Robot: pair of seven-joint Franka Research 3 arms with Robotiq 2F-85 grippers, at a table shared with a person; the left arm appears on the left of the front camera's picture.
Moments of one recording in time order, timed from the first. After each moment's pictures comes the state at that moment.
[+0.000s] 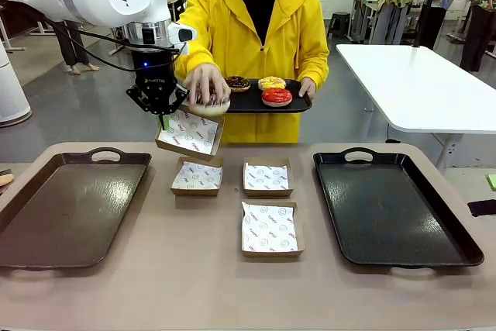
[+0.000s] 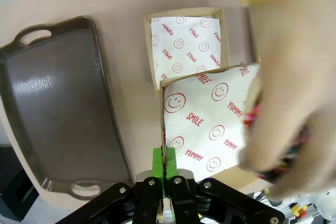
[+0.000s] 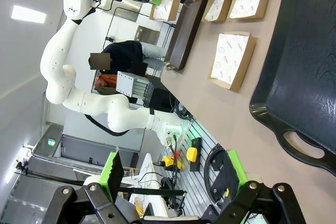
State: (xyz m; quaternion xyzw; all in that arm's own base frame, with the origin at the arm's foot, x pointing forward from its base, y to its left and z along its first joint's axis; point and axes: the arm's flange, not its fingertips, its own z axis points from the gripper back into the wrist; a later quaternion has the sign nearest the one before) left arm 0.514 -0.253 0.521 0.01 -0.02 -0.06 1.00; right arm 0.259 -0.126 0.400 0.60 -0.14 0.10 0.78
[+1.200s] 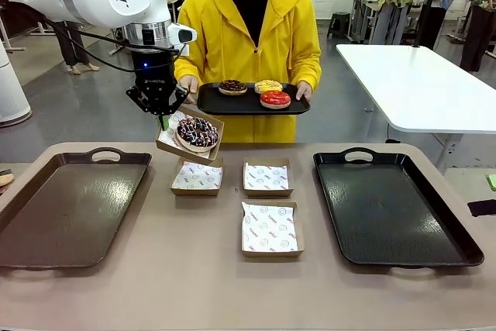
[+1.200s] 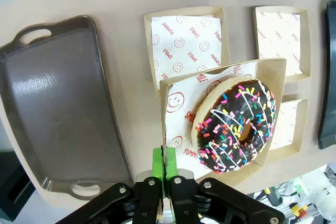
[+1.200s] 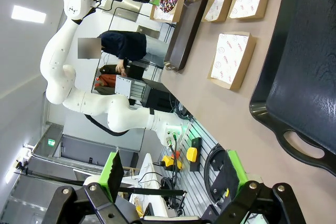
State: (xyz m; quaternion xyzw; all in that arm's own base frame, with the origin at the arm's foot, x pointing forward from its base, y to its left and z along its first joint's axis) left arm 0.514 -0.253 0.519 0.01 -0.02 -0.06 1.00; right arm 0.259 -0.125 0.400 0.60 -0.14 0.10 0.78
